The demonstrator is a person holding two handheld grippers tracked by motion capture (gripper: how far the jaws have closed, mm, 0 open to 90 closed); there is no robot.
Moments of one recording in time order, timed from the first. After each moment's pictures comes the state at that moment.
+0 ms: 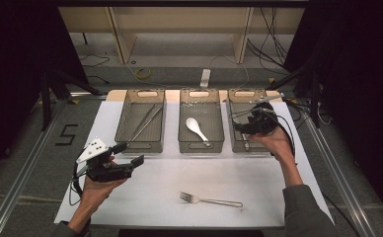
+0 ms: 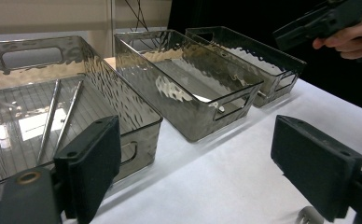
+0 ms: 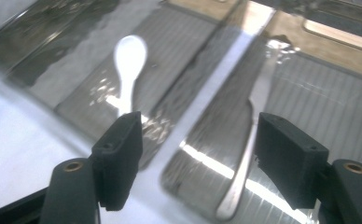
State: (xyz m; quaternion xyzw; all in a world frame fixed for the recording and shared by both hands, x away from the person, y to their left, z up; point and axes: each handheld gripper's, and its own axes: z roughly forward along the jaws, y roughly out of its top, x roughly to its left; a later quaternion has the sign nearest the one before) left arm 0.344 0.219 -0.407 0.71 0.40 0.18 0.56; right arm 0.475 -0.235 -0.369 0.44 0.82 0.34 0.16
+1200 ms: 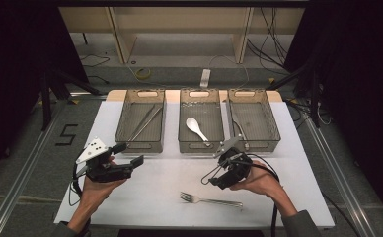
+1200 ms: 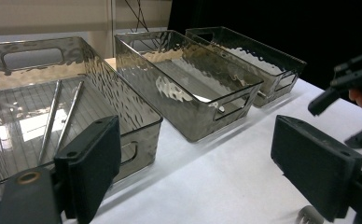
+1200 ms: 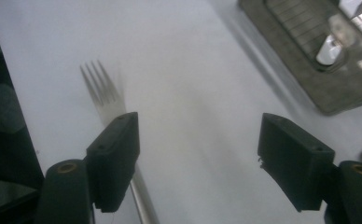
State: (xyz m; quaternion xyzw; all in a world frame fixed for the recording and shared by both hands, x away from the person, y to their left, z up) left arm 0.343 0.219 -0.407 0.71 0.40 0.19 0.56; right arm 0.373 -0.154 -0.405 0.24 0.94 0.25 0.06
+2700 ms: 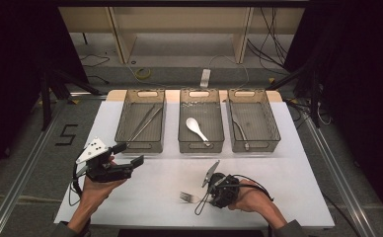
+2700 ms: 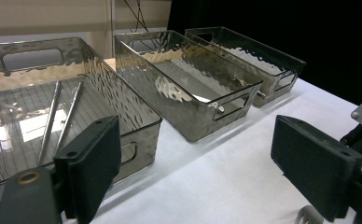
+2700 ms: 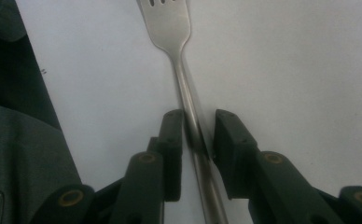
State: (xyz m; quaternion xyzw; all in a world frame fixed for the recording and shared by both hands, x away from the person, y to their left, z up) left arm 0.343 0.219 -0.407 0.71 0.39 0.19 0.56; right arm 0.346 -0.130 -0.458 0.18 0.97 0.13 0.01
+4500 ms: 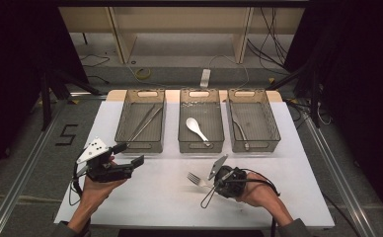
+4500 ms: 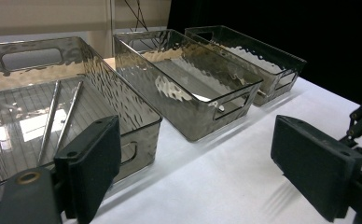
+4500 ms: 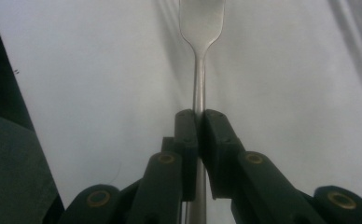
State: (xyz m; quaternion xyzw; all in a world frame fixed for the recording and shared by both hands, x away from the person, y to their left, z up) left arm 0.343 0.218 -0.407 0.71 0.39 0.19 0.55; right arm 0.353 -0.148 -0.434 0.19 0.97 0.16 0.07
